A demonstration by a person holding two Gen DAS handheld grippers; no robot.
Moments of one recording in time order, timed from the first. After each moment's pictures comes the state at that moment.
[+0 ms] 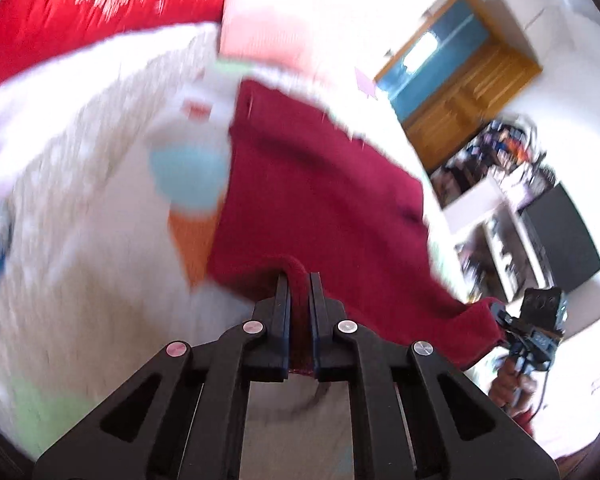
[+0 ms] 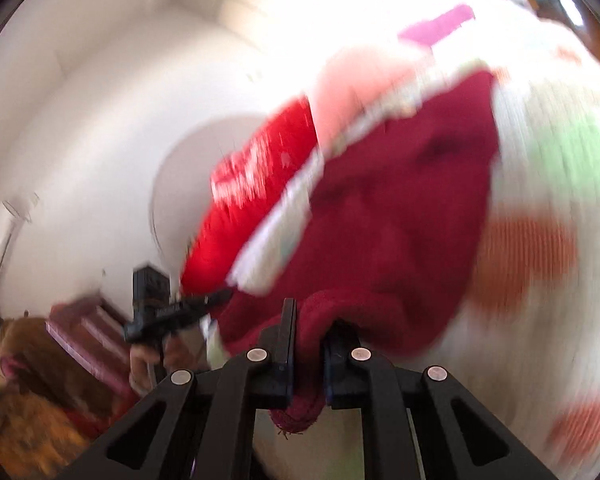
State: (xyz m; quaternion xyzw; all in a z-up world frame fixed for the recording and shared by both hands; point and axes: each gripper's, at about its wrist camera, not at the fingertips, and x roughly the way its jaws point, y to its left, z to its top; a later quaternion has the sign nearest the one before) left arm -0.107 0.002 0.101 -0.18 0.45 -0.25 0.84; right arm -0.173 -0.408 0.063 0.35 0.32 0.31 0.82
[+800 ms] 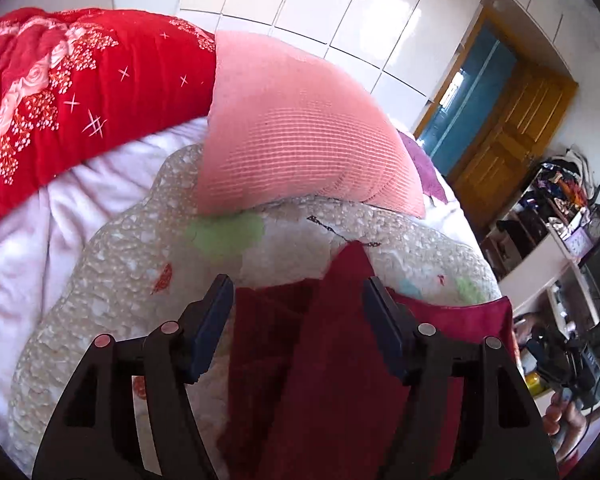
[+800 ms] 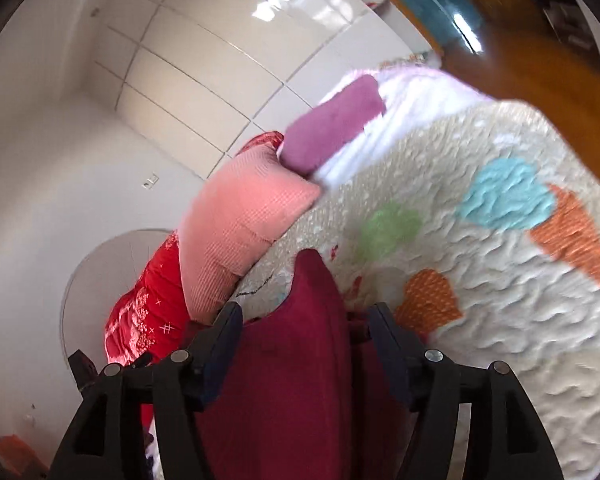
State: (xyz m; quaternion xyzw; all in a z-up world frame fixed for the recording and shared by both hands) left arm 0.163 -0.062 0.112 -0.14 0.38 -0.16 0.90; right arm 0.070 -0.512 0.060 0.39 0.29 0.10 0.87
